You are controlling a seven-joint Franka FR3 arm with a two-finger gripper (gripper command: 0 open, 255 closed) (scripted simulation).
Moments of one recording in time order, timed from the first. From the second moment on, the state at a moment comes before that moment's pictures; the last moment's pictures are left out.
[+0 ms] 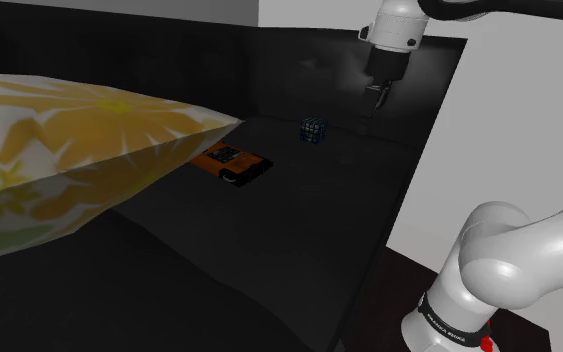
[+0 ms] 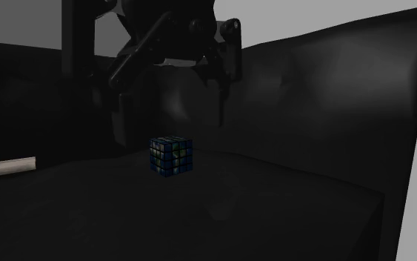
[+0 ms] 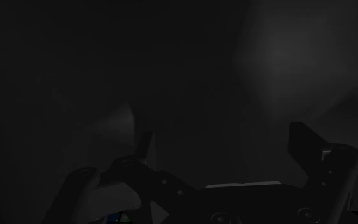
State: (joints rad) arm 0.00 -0.81 -0.02 -2.26 -0.06 1.53 -0.16
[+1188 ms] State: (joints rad) arm -0.03 -0.29 -0.13 -1.96 -0.05 1.80 -0.22
